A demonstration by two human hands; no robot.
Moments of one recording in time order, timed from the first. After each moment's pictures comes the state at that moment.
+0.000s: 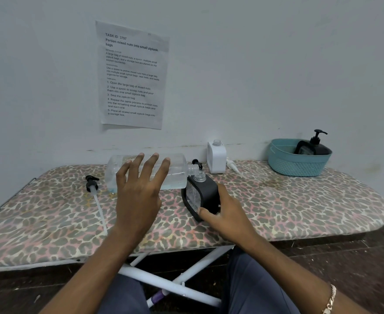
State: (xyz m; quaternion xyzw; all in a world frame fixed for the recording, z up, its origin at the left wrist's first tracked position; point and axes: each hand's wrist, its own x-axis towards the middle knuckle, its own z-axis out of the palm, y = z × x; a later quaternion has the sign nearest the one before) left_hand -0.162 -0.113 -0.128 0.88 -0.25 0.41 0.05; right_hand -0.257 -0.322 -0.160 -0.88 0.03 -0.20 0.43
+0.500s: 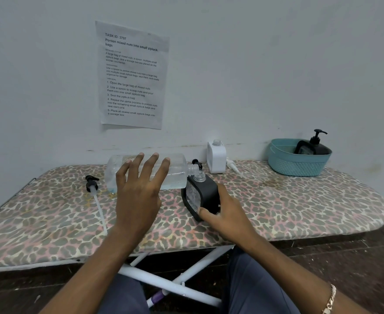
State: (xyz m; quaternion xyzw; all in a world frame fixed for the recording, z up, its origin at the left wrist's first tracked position) left_hand -0.161 -0.113 -0.128 0.88 -0.25 0.41 0.05; right_hand -0.257 -0.322 -0.159 -0.88 0.04 -0.19 0.43
